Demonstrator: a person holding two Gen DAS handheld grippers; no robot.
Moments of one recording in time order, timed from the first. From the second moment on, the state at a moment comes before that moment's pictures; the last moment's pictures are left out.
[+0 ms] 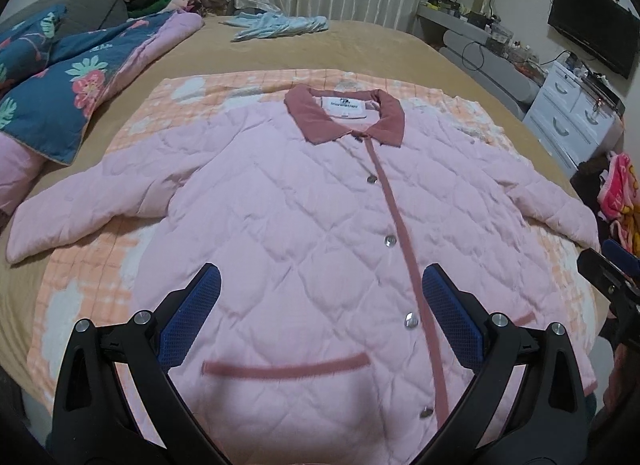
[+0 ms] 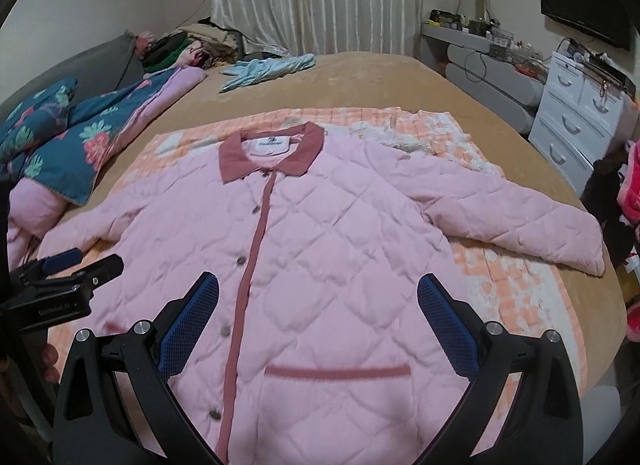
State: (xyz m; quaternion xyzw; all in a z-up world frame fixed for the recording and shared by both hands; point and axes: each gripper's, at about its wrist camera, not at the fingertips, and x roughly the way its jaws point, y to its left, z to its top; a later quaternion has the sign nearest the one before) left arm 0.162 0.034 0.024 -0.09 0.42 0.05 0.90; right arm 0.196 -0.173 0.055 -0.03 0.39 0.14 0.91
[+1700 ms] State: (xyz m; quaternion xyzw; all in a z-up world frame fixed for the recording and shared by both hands) left arm 0.386 -0.016 -0.058 -0.10 0.48 0.02 0.87; right arm 0.378 -0.555 -0.113 0.39 0.39 -0.25 0.80
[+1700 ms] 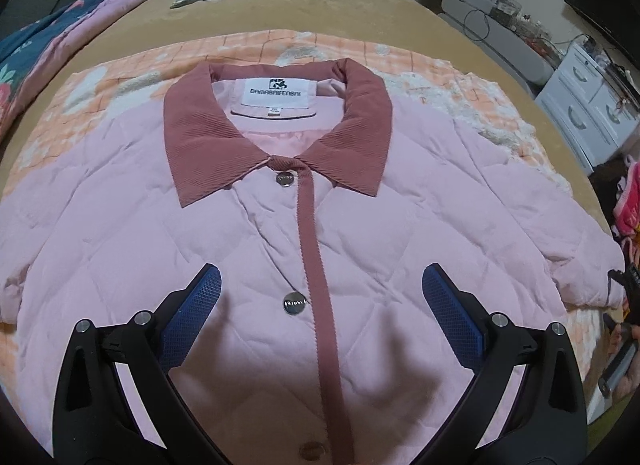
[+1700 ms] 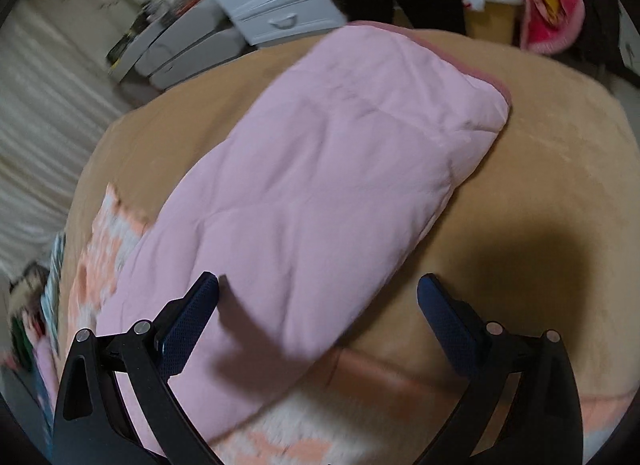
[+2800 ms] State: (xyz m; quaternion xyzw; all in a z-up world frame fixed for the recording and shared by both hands) left arm 0.359 0.052 0.044 -0.13 0.42 0.02 0.90; right arm 0.393 -0.396 0.120 0.15 0.20 0.01 0.97
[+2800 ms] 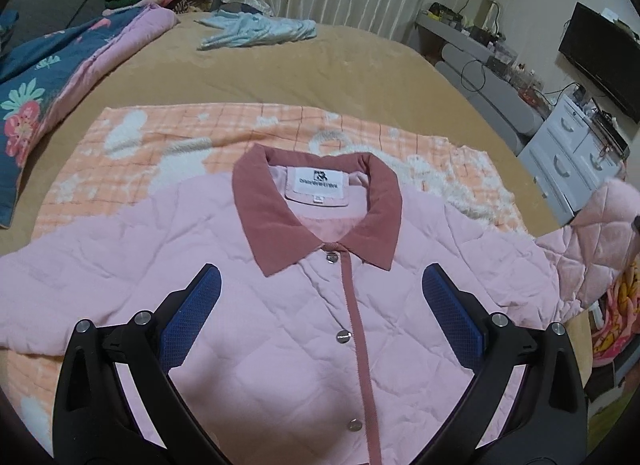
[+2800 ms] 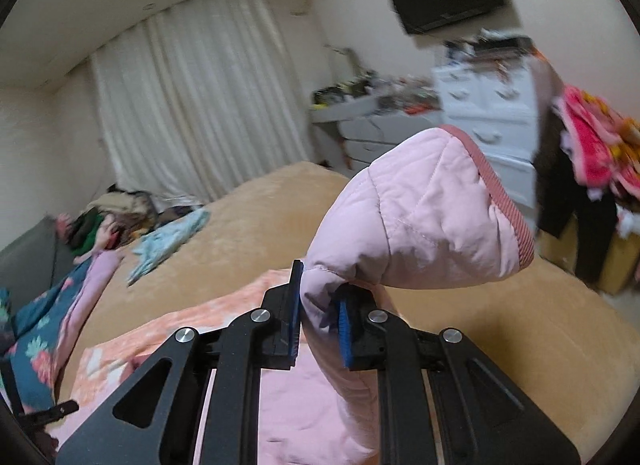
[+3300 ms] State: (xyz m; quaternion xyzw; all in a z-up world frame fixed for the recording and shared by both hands) left arm 0.328 0.118 0.055 -0.18 0.41 0.03 0.90; right arm 0.378 -0.257 0.164 0.06 0.17 0.13 0.97
